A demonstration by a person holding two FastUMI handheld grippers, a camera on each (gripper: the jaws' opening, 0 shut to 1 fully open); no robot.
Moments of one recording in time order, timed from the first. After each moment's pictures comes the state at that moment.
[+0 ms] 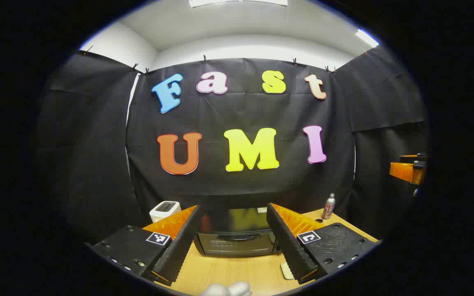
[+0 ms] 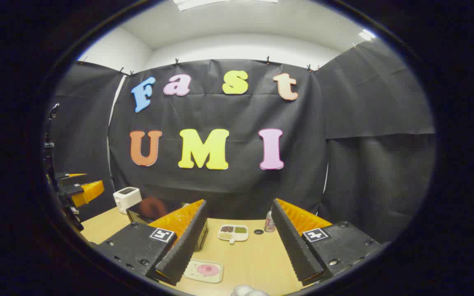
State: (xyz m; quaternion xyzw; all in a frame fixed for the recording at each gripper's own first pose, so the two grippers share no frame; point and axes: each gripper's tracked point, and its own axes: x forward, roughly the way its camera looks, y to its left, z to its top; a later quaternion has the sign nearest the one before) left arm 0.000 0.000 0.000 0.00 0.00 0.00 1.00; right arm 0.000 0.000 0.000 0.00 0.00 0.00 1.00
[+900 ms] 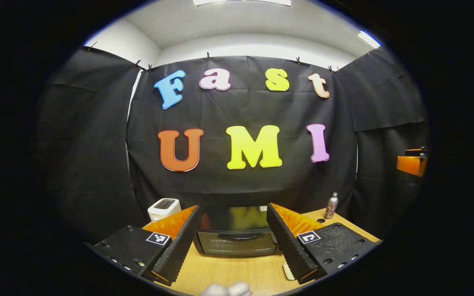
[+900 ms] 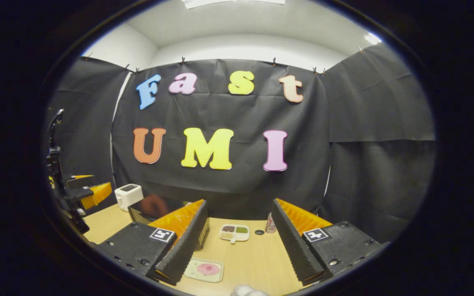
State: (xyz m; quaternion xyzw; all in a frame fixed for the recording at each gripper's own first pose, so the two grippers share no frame) left arm 0.020 0.002 -0.027 -0.01 0.00 0.00 1.00; right arm -0.003 0.008 0.001 -0.02 0.00 0.00 1.00
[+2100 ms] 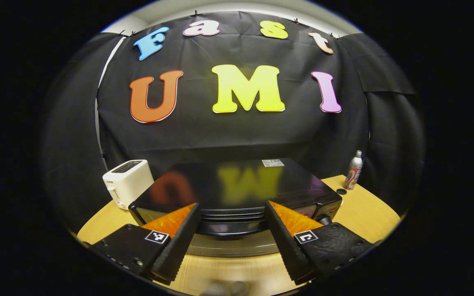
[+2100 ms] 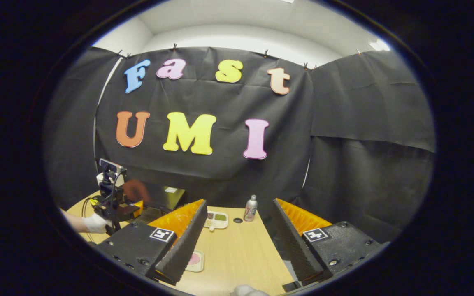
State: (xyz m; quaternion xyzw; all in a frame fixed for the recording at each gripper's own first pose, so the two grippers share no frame) left arm 0.175 -0.024 -0.206 -0.01 0.13 -0.03 0.99; right arm -0.023 -0.019 -0.016 -0.04 0.05 -0.07 1.00
